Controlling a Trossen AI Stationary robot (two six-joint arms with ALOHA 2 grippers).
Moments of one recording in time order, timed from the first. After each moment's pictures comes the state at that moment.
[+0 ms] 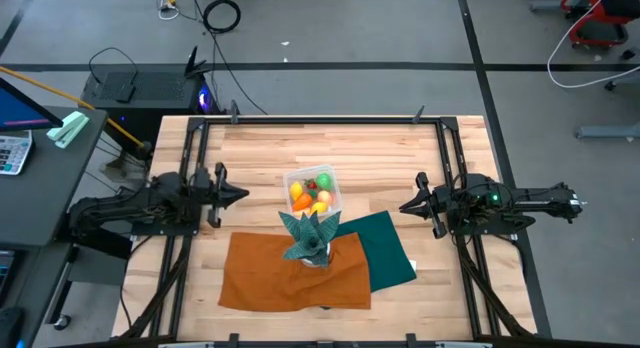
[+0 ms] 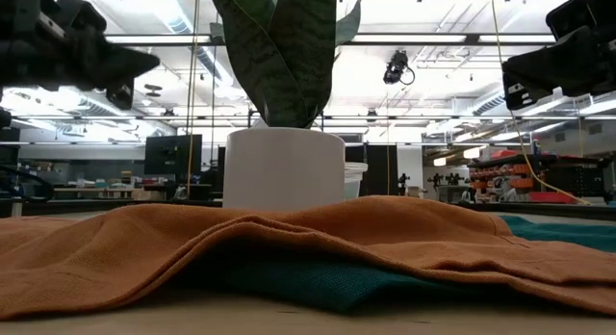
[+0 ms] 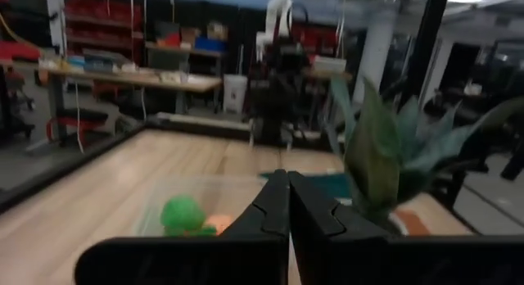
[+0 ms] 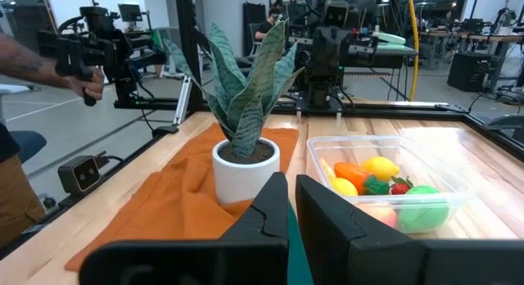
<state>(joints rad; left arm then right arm) 0.13 0.01 0.01 0.10 0.06 -0.15 -0.01 0.03 0.04 -0.02 -0.21 0.01</state>
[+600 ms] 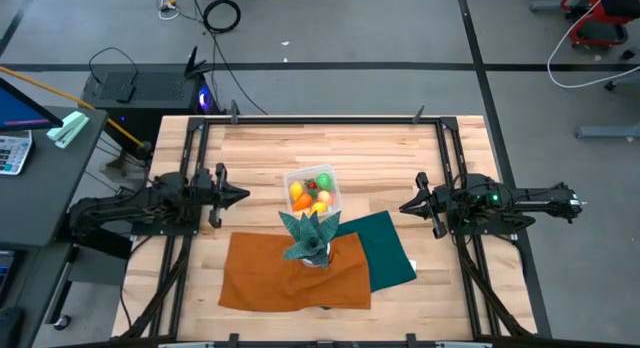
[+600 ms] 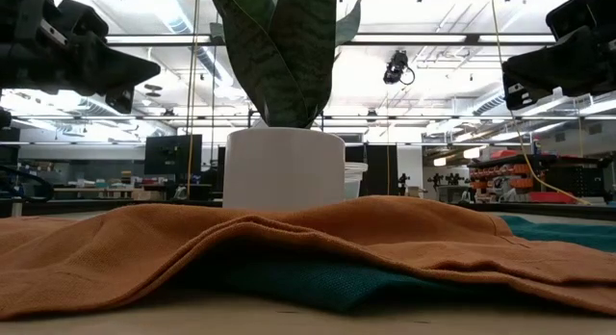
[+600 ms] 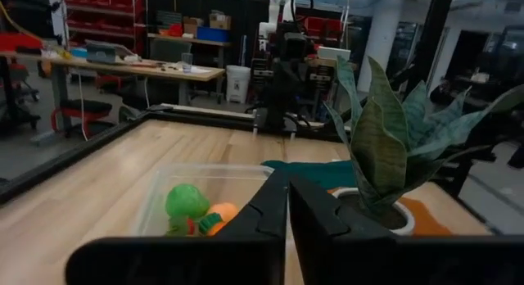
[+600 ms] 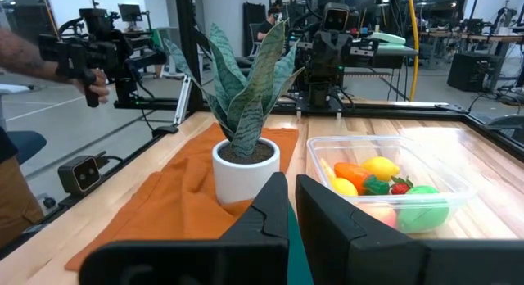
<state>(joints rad) 0.13 0.01 0.01 0.04 0.06 -0.13 -0.01 0.03 0.04 -0.02 -0.21 0.01</state>
